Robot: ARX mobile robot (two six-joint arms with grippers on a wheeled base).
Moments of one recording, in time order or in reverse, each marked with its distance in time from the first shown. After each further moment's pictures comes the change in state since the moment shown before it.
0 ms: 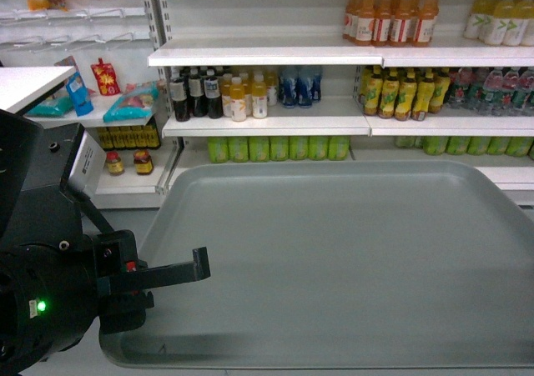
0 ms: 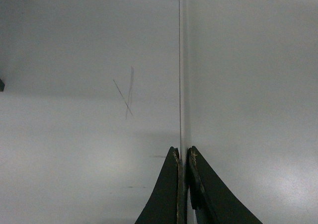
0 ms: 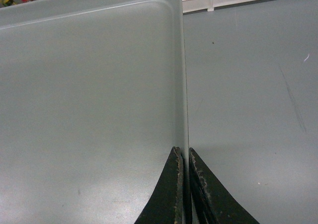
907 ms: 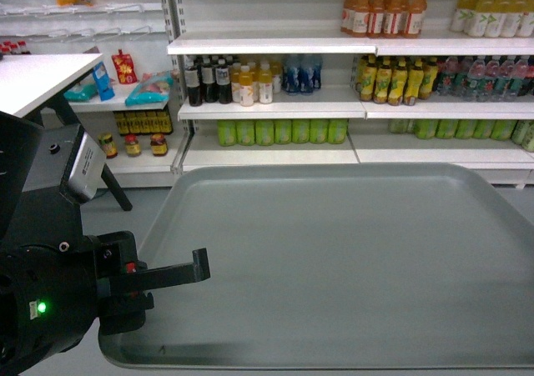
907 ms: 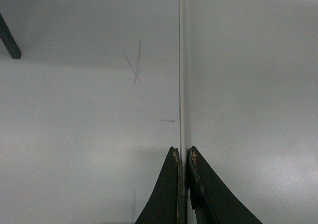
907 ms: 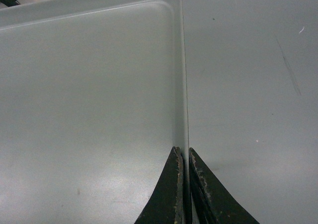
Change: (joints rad) left arm -0.003 0.000 0.000 0.000 -0.003 0.000; right arm -0.001 0.000 0.000 -0.002 0.000 0.000
